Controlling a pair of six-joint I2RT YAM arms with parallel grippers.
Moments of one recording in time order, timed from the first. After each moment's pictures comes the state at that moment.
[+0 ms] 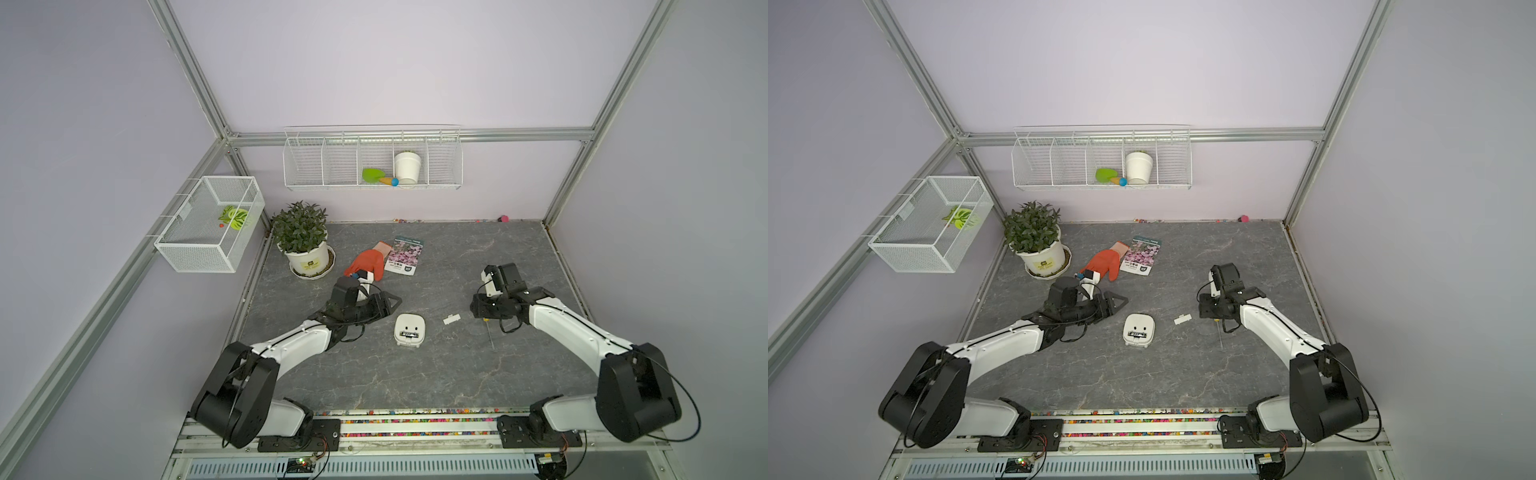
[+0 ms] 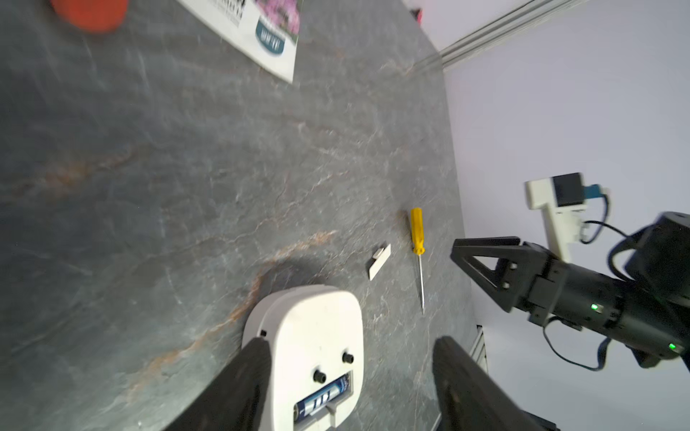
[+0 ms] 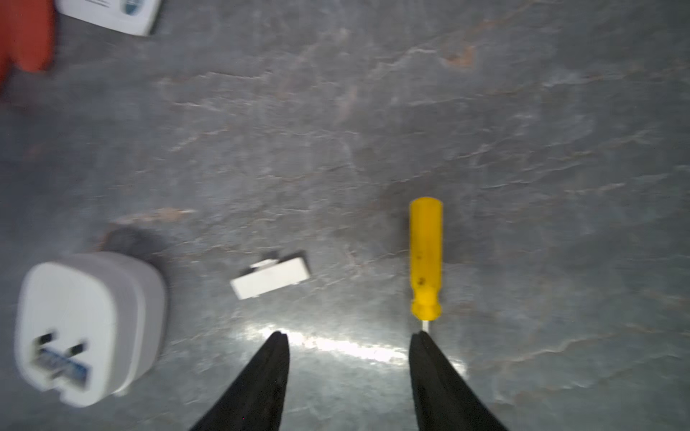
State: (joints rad) left arm -0.51 1.35 0.62 0.20 0.44 -0.79; right arm 0.29 1.43 0.89 -0.59 -0.01 0.29
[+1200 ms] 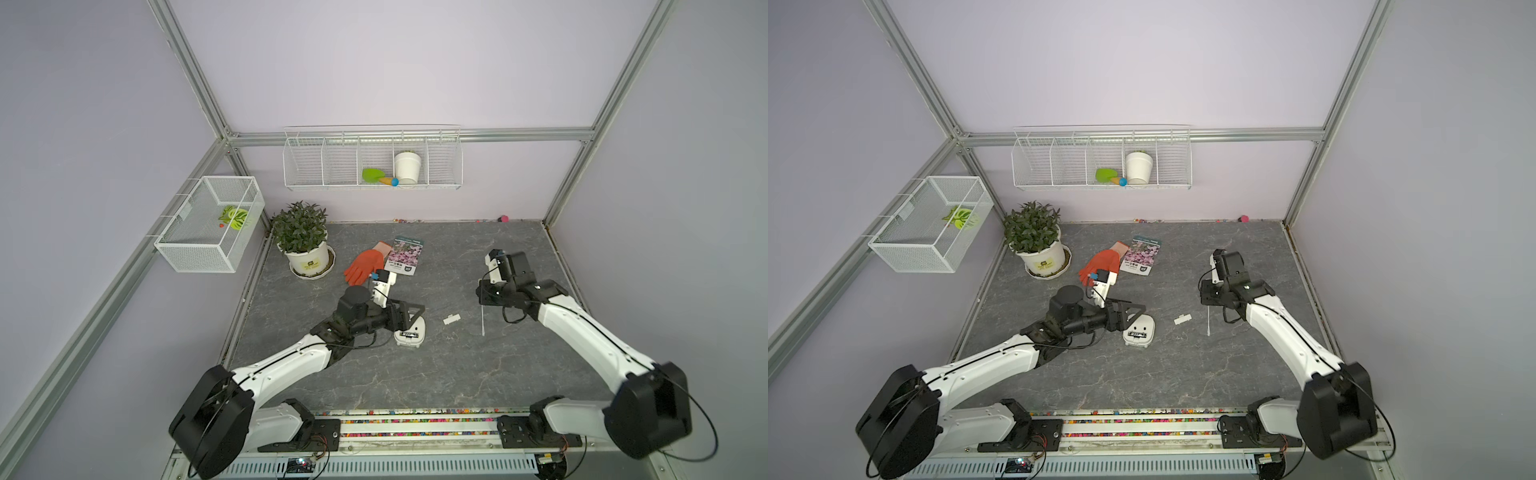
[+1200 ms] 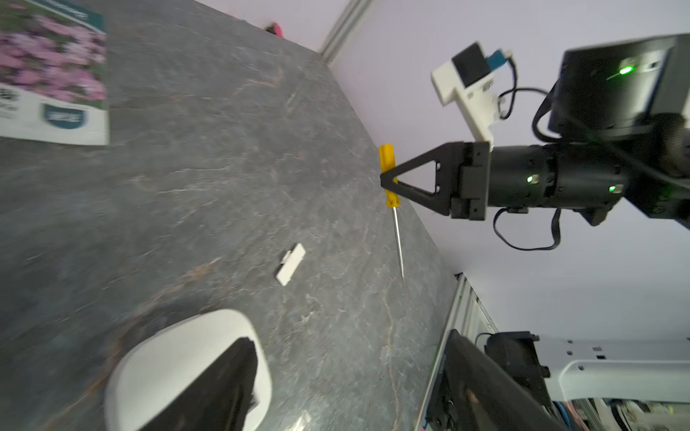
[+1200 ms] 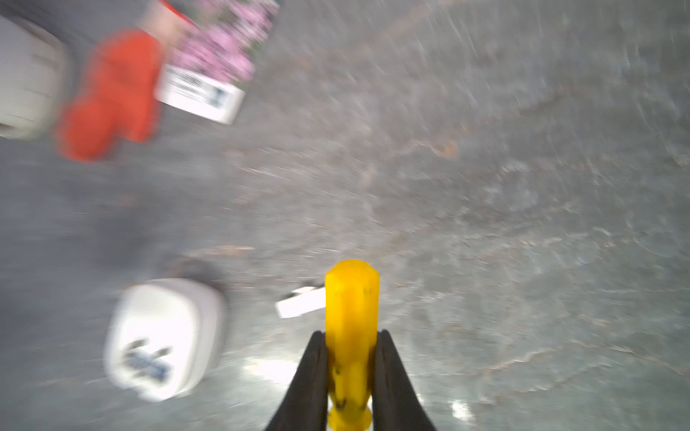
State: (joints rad) left arm -0.76 1.29 0.64 0.33 0.45 -0.61; right arm 0.34 1.25 0.97 -0.58 -0.07 0.35
